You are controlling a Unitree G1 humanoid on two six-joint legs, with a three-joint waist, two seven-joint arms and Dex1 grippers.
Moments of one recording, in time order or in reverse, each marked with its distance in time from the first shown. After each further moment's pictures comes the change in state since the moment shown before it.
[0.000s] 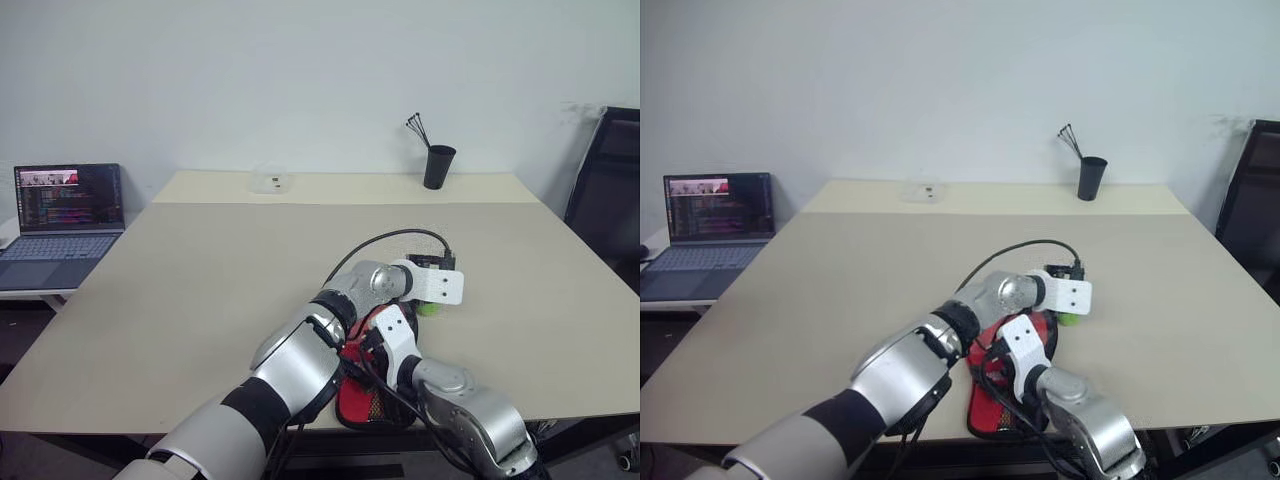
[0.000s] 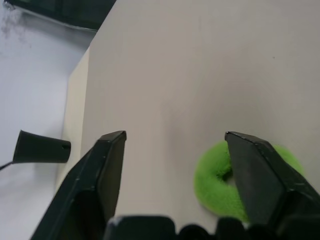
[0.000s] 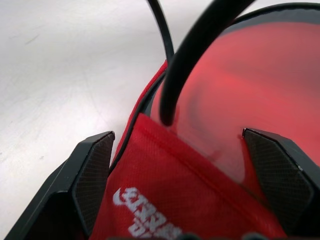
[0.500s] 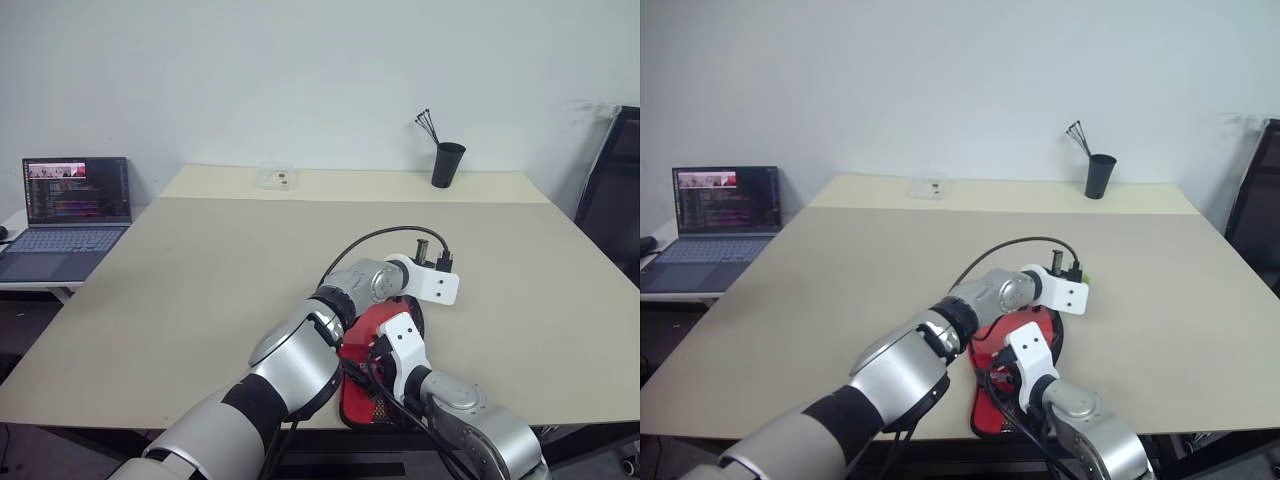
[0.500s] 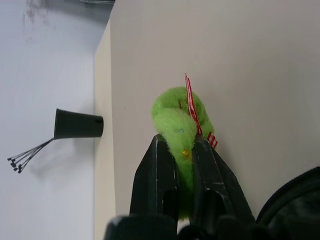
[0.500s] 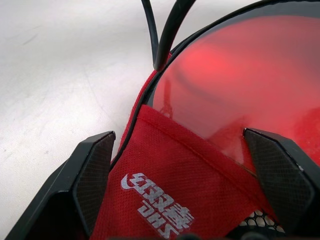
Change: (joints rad) left arm -0.023 -0.011 -0.127 0.006 0.134 0.032 0.142; right arm 0.111 0.003 -0.005 -0.130 -0.001 0.020 -0.056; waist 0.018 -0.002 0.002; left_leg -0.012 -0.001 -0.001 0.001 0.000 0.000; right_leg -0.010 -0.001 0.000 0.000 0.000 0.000
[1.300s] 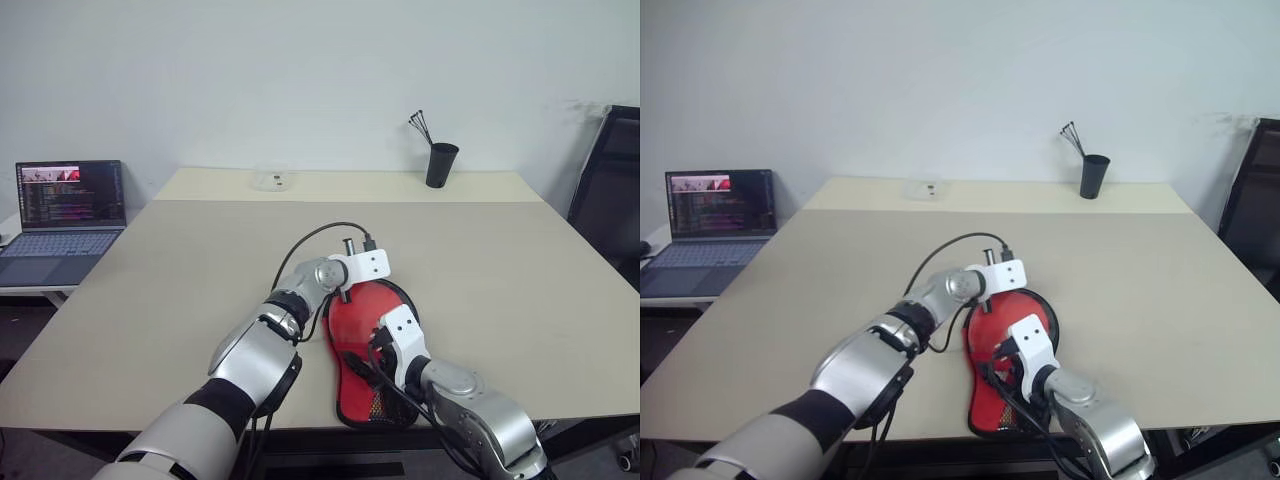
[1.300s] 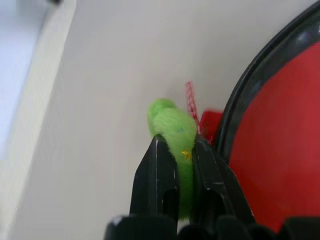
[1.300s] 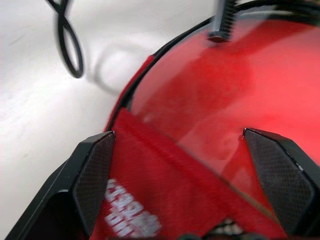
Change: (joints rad) left arm 0.097 0.177 0.120 -0.022 -0.151 0.159 -0.114; right arm -0.043 -0.014 -0.018 0.056 0.000 -0.015 0.037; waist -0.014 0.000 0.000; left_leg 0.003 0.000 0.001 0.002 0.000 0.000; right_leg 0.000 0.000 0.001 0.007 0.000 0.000
